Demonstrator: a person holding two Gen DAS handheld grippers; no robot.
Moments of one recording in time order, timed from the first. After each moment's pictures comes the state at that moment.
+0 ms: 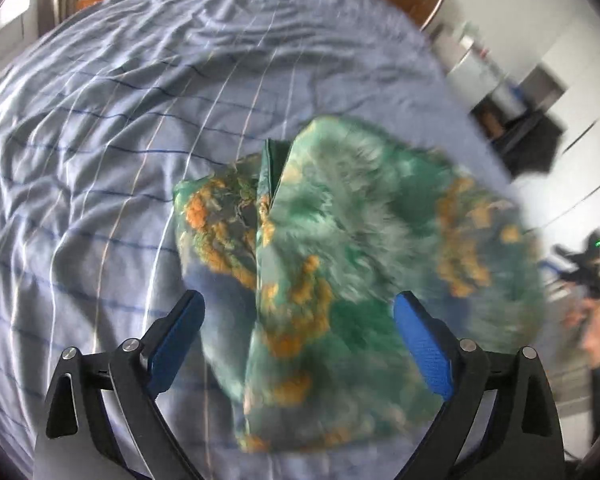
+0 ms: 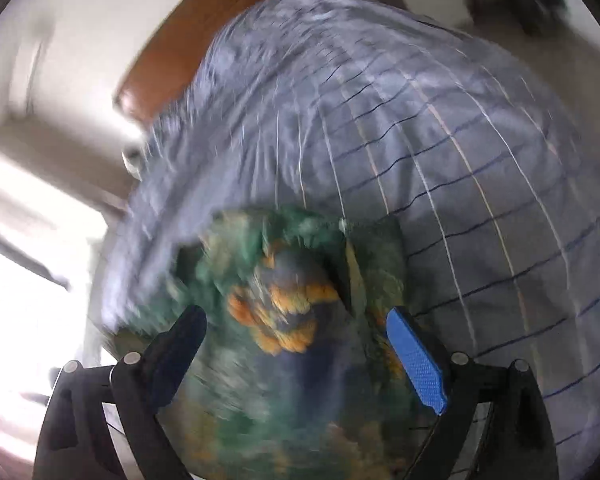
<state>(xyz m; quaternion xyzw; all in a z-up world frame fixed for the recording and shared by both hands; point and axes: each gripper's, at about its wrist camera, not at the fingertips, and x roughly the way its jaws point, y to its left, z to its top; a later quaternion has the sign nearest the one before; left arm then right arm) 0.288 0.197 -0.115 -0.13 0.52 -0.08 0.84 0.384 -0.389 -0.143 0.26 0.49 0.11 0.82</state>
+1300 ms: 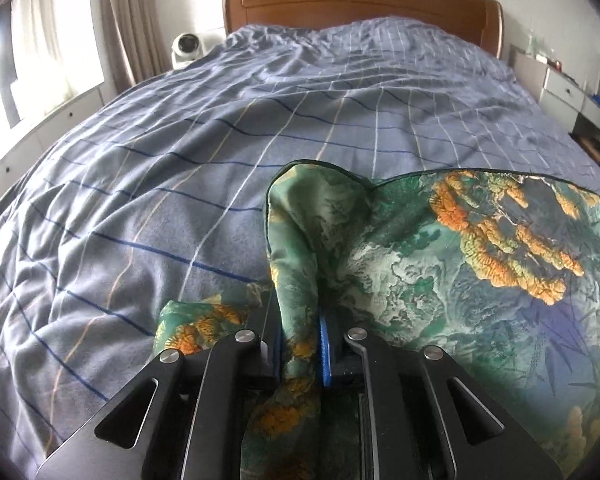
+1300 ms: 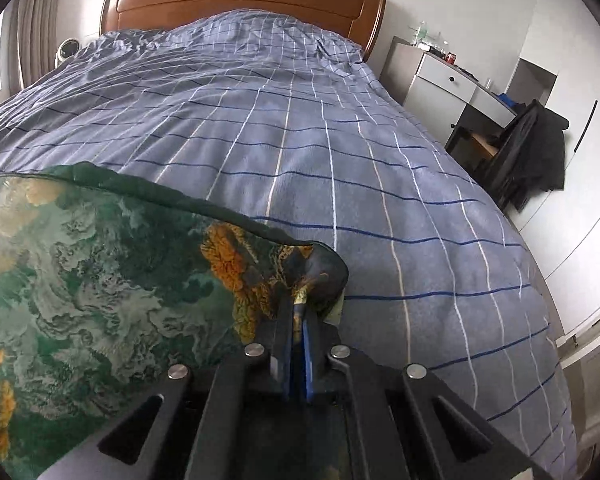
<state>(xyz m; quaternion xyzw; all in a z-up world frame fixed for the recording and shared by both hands) 0.378 0.170 -0.200 -0.03 0.39 0.11 0.91 0.495 -0.280 -0.224 -0.09 0.42 -0.07 0.90</state>
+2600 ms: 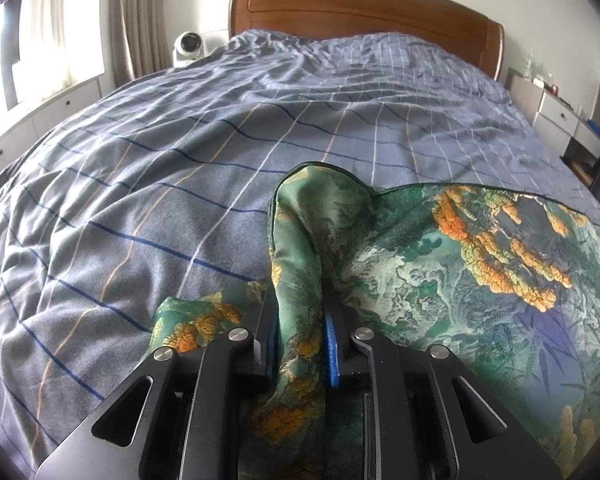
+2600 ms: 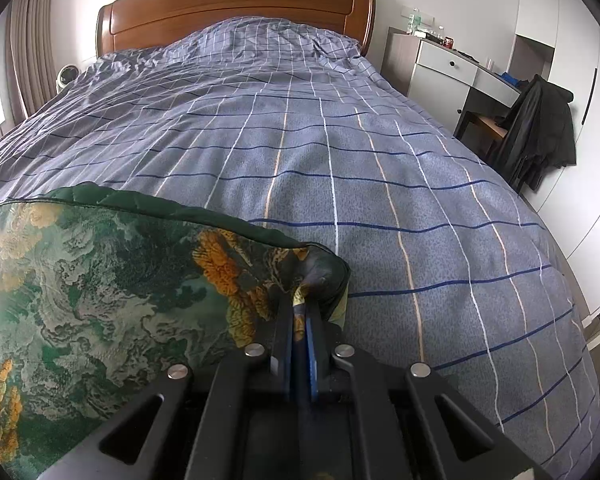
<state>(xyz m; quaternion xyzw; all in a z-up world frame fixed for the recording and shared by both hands) 0.371 0.171 -0.196 -0.06 0.37 0.10 0.92 0.495 -0.292 -0.226 -0.03 0.41 -0.05 0.91</state>
